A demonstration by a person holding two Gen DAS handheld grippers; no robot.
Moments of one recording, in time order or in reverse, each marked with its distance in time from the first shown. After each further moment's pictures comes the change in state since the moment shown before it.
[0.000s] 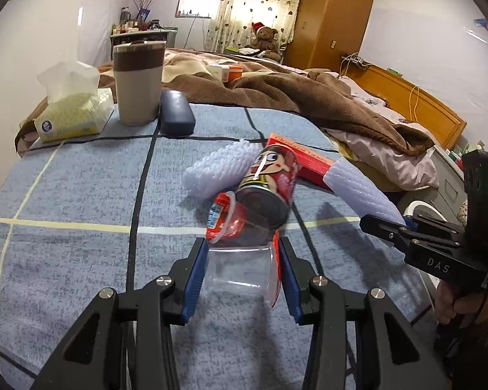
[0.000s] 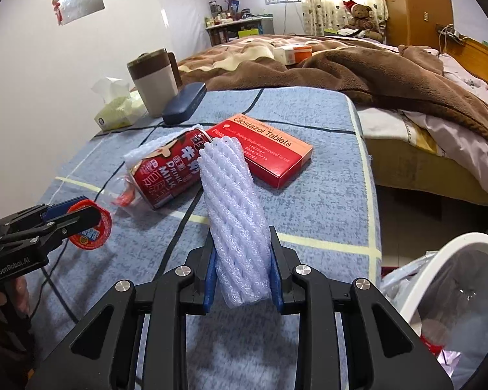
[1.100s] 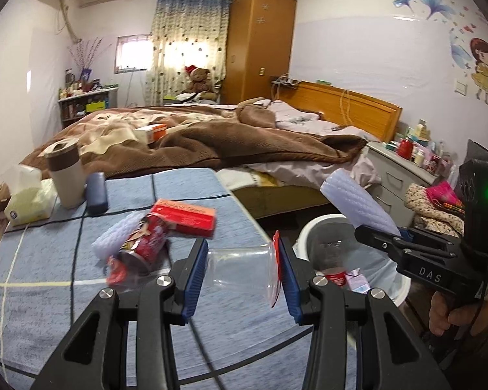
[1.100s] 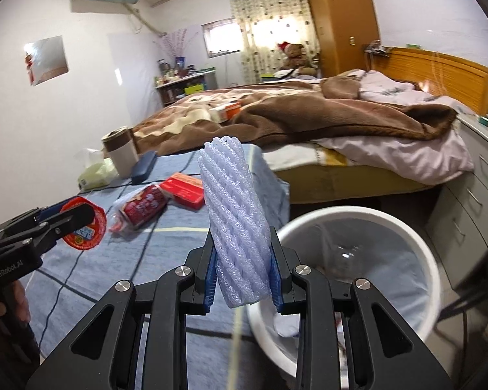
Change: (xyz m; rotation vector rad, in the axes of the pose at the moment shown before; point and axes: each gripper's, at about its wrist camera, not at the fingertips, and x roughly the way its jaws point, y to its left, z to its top) left arm -0.069 -0.132 0.011 0.226 -0.178 -0.159; right arm -0.128 -0.041 -0.041 0.159 -0.240 -0.200
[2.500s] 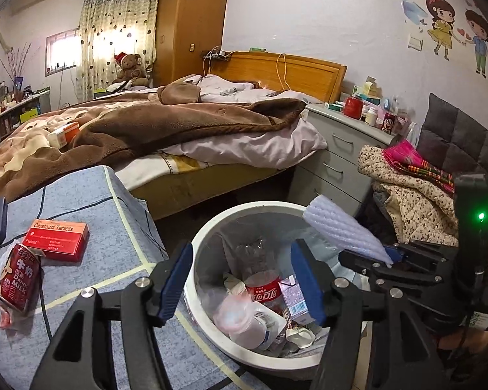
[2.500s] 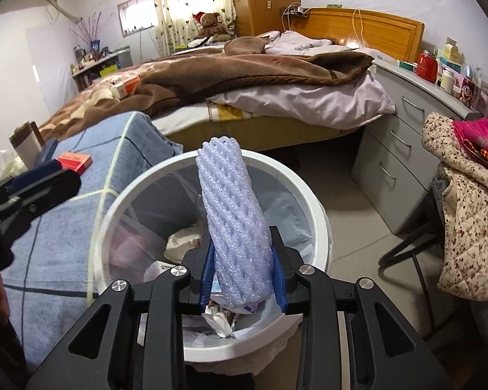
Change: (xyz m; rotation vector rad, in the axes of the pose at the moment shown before) left arm 0.094 -0.119 0.008 0.145 0.108 -0.213; right arm -0.002 -0.094 -0.032 0.133 0.151 -0.324
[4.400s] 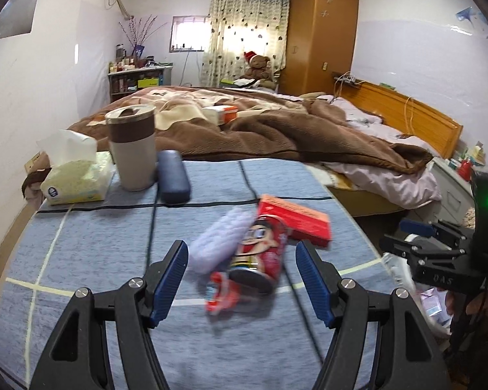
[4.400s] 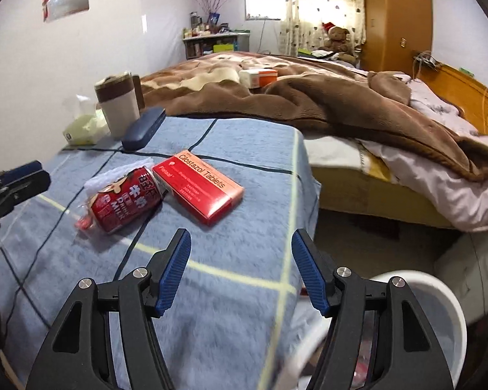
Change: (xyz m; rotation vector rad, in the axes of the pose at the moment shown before) left arm -0.106 0.225 -0.051 -0.299 -0.050 0.413; right arm 0.058 0.185 0.059 -0.403 -0.026 0.327
